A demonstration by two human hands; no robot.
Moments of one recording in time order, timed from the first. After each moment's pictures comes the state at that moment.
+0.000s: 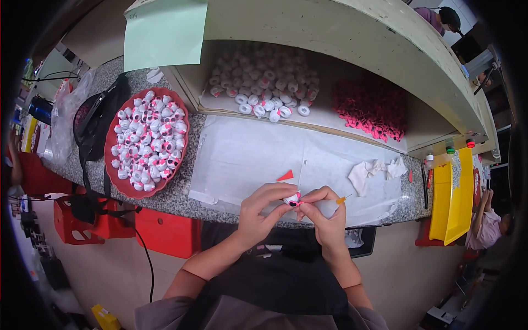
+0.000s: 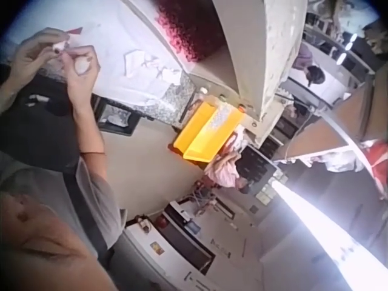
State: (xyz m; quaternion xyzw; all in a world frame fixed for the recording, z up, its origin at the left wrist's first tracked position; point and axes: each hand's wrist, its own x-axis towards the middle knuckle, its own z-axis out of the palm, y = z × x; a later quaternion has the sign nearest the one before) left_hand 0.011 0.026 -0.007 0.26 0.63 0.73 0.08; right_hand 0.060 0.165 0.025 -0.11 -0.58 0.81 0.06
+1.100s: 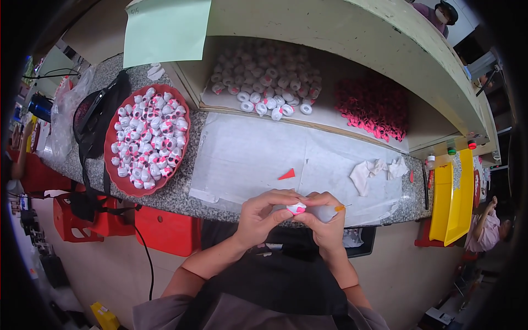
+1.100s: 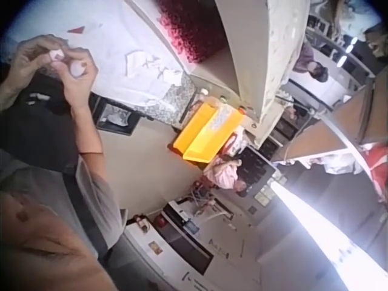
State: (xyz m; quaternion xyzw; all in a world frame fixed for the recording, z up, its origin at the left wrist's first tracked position) left_hand 0.018 0.024 -0.005 0.21 0.47 0.84 0.18; right_hand 0.067 0.160 0.017 -0.07 -0.58 0.81 0.08
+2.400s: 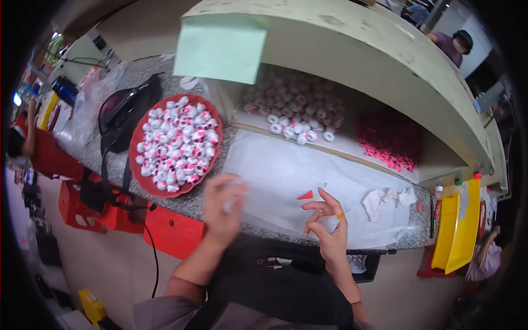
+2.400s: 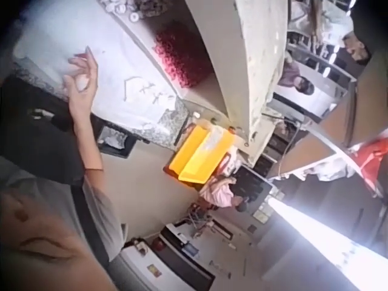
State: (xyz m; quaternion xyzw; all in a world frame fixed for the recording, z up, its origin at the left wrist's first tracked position) left_hand -0.022 -0.047 0.016 0.23 0.81 0.46 -0.28; right_hand 0.046 0.151 0.022 -0.10 -0.59 0.80 0.05
